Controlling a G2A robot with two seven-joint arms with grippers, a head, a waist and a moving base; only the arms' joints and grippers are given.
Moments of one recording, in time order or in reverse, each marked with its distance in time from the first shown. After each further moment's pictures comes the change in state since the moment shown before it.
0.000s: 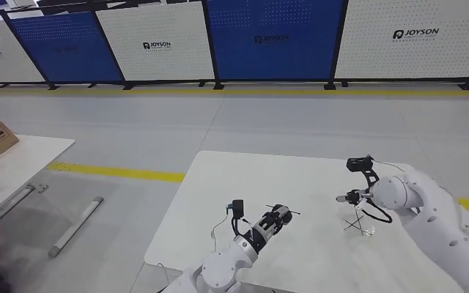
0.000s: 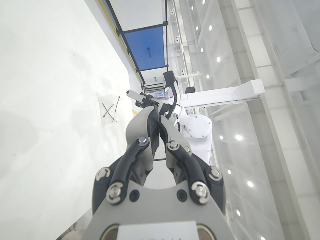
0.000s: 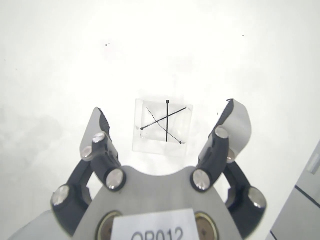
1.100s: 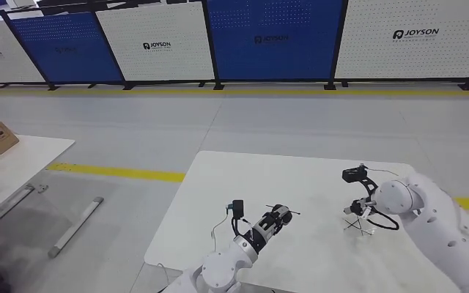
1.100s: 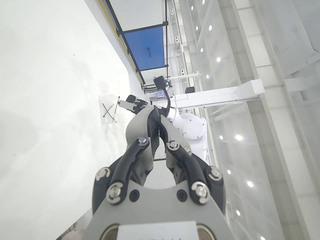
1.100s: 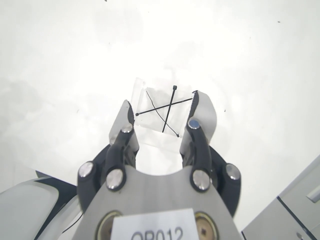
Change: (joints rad) left arm 0.000 0.000 0.000 0.000 0.000 0.000 0.000; right arm -0.017 -0.018 0.036 0.064 -0.002 -0.178 0.114
